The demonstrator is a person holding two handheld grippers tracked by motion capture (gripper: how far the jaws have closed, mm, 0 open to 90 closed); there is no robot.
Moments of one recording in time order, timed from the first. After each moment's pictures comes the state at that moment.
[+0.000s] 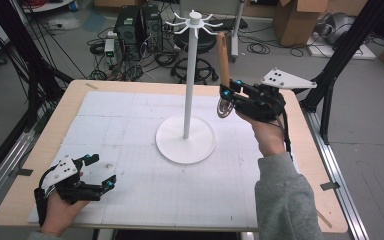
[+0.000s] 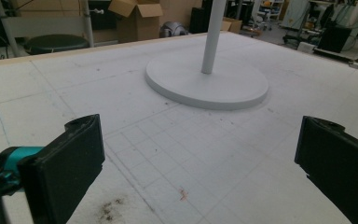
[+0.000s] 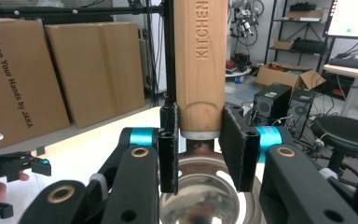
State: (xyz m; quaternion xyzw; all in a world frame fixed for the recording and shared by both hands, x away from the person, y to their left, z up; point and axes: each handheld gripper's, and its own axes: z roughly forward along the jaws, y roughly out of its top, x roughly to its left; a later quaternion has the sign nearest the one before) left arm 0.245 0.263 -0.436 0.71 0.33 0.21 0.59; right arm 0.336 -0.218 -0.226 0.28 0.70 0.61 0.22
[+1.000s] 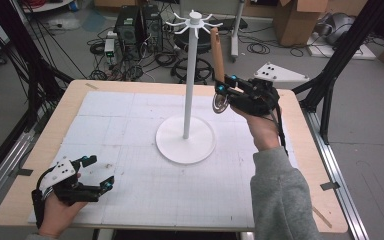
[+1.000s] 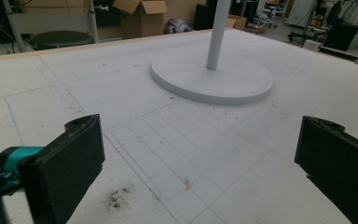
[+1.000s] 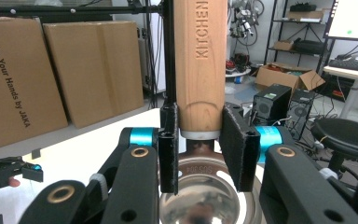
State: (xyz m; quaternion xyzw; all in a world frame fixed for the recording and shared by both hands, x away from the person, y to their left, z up) left arm 0.242 0.267 -0.437 0.71 0.33 0.21 0.58; right arm 0.348 -0.206 -0.223 0.28 0.71 0.61 0.22
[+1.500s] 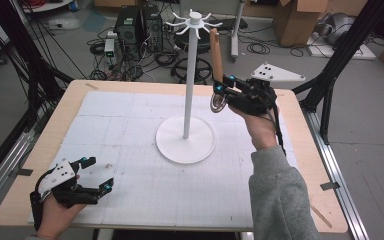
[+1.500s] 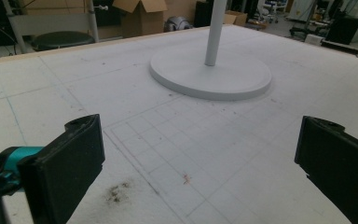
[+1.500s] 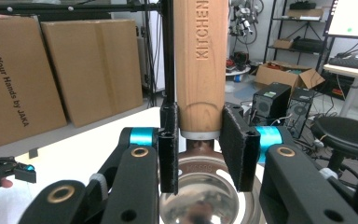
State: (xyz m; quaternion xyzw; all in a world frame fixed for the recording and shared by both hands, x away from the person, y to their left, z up) left arm 0.236 0.269 -0.436 0.71 0.33 0.22 0.58; right arm 0.352 -0.203 -0.227 0.28 0.71 0.61 0.22
